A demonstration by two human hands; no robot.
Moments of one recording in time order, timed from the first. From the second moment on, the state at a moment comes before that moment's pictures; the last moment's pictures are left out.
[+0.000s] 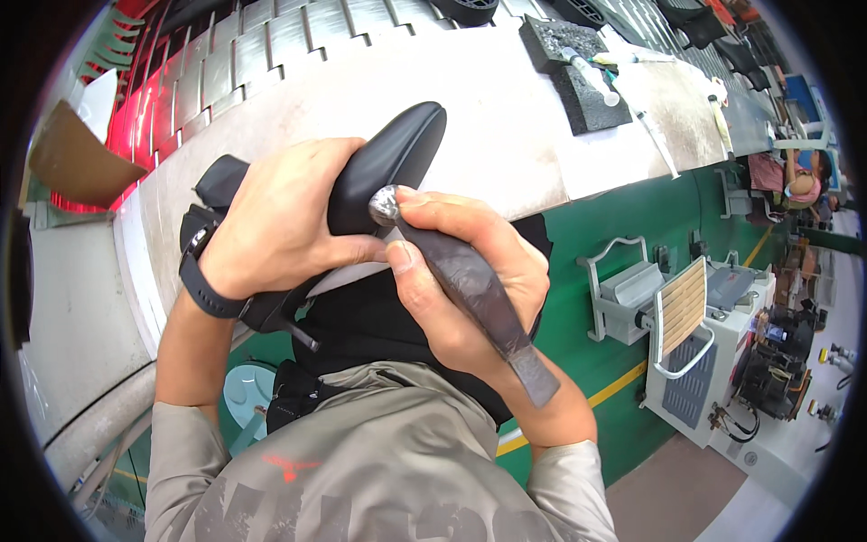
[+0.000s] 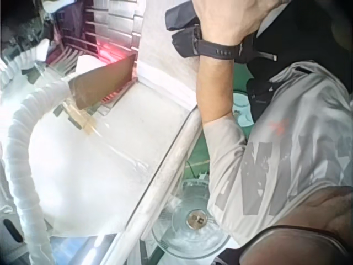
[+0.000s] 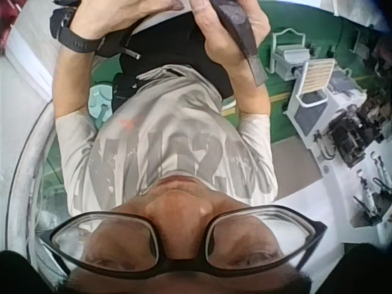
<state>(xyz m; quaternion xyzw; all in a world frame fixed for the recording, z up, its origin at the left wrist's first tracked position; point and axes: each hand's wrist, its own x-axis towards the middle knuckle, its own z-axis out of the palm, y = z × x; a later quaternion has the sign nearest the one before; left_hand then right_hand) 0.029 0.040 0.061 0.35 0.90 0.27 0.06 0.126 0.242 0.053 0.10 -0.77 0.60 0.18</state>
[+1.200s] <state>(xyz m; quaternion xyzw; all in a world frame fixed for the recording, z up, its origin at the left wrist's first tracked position) 0.084 0.048 0.132 0.32 0.75 0.54 -0.21 0.136 0.263 0.185 0.30 -0.73 0.61 0.10</state>
